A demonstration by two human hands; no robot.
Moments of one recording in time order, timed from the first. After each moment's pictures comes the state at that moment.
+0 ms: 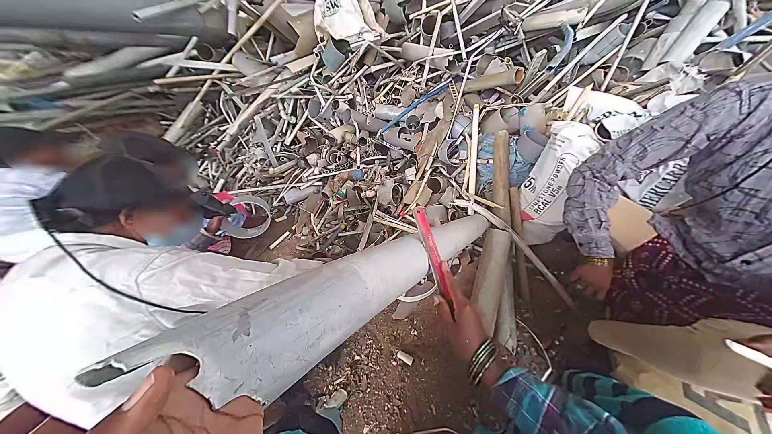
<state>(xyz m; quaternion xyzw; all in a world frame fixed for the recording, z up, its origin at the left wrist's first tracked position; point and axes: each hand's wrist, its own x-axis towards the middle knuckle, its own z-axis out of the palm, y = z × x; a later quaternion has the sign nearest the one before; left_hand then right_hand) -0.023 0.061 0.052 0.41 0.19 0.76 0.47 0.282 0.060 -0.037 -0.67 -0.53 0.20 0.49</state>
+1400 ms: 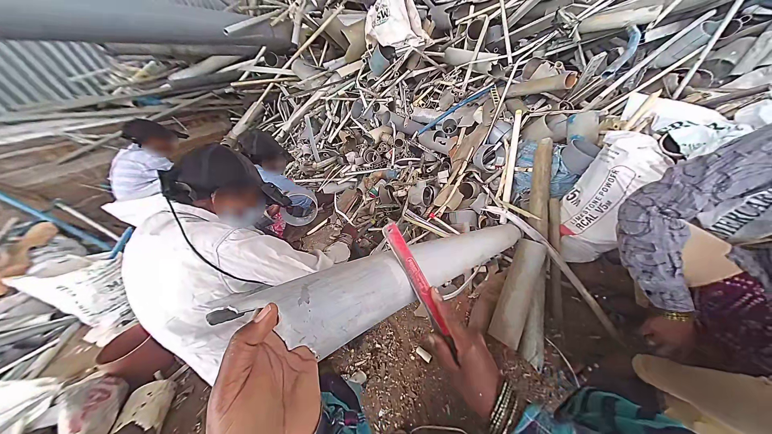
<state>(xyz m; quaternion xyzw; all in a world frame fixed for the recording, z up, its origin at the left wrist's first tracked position) 0.073 0.001 0.143 0.29 0.36 0.79 0.40 0.239 0.018 -0.019 -0.54 -0.66 0.10 0.51</state>
